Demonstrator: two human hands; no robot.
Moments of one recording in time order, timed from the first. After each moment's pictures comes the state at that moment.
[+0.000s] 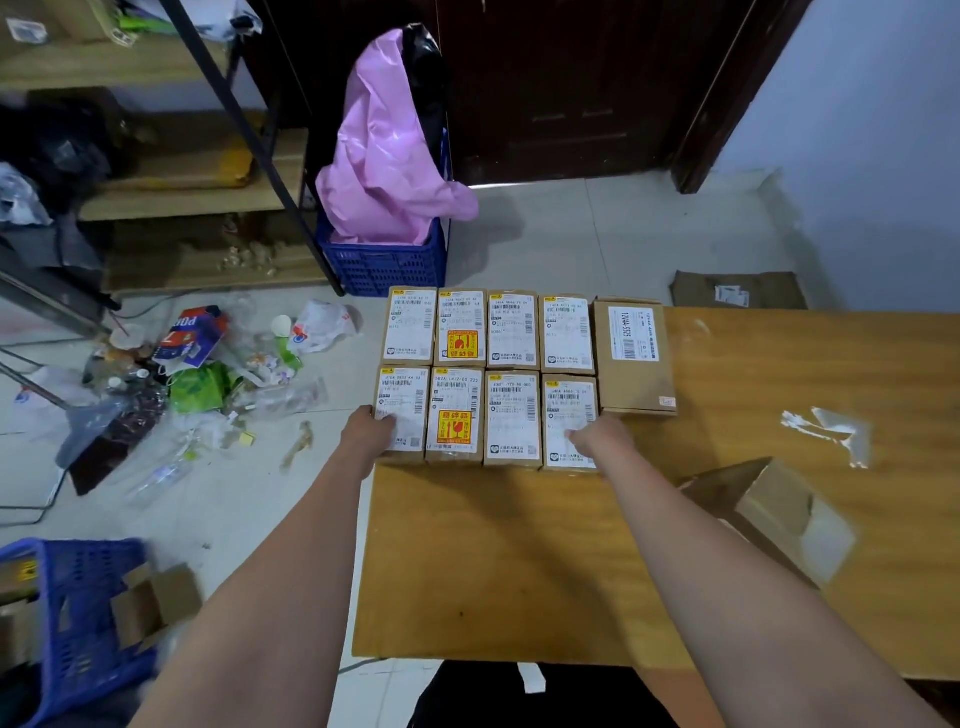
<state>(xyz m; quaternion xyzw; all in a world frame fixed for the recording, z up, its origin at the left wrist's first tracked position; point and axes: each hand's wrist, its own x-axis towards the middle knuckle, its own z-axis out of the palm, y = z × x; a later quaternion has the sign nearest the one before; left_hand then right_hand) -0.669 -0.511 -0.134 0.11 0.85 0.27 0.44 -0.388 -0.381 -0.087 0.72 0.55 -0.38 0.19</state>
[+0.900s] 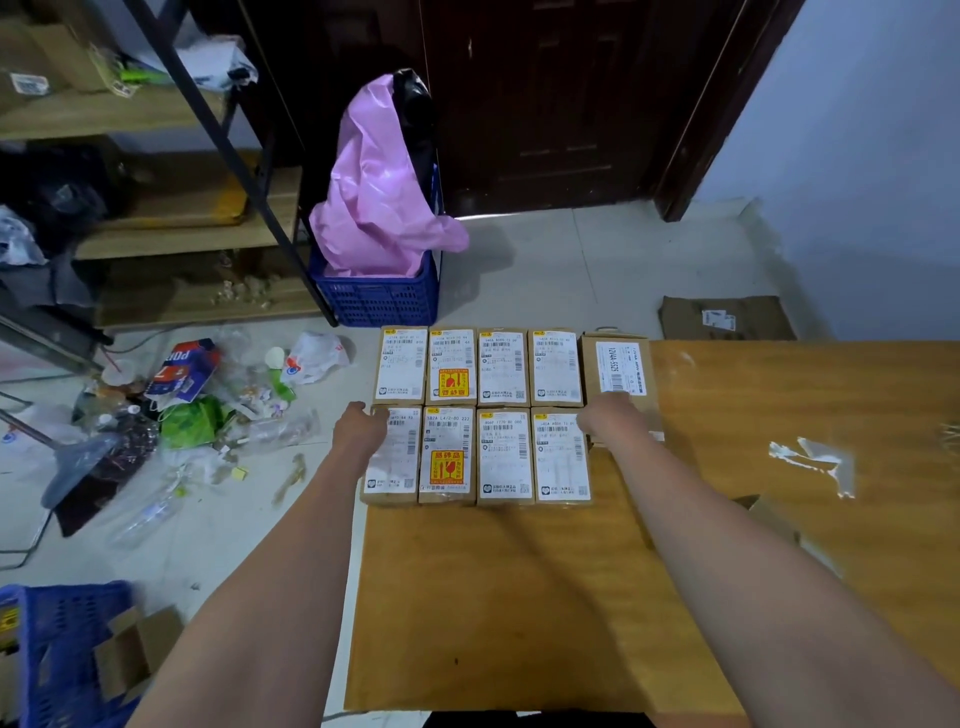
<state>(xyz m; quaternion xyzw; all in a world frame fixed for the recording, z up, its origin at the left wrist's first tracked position) -0.687 -0.461 -0.104 0.15 0.87 0.26 0.38 -0.401 -0.309 -0.061 0.72 0.60 -0.29 0.21</state>
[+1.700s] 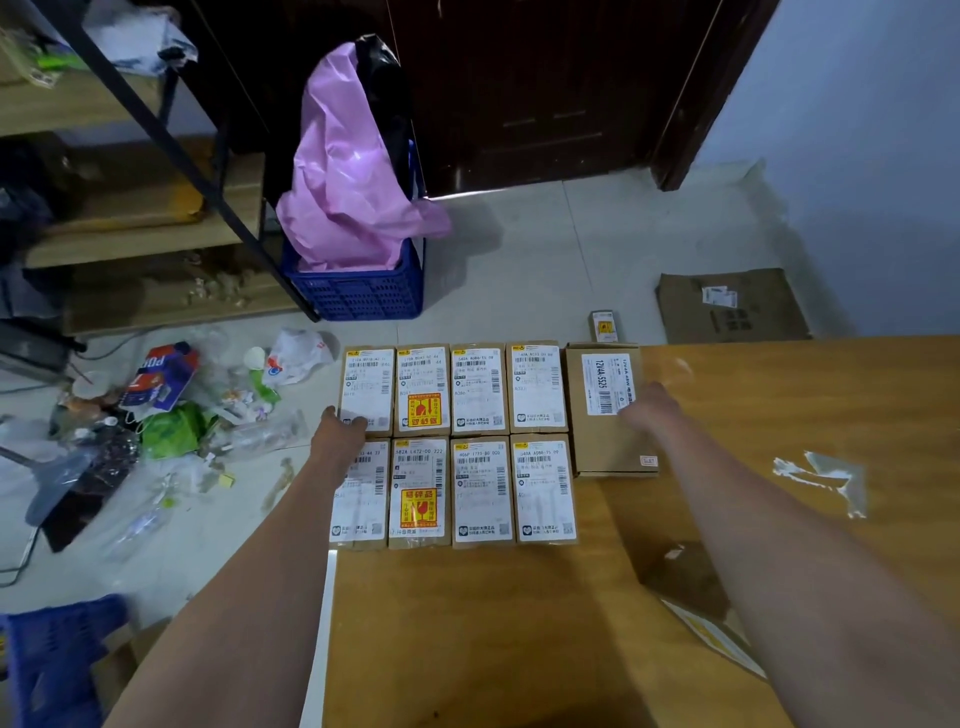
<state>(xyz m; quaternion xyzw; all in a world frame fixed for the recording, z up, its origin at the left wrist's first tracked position) -0.699 -0.402 -0.134 0.12 0.88 0.24 0.38 -0.332 -0.206 -0.126 0.76 0.52 -0.38 0.10</state>
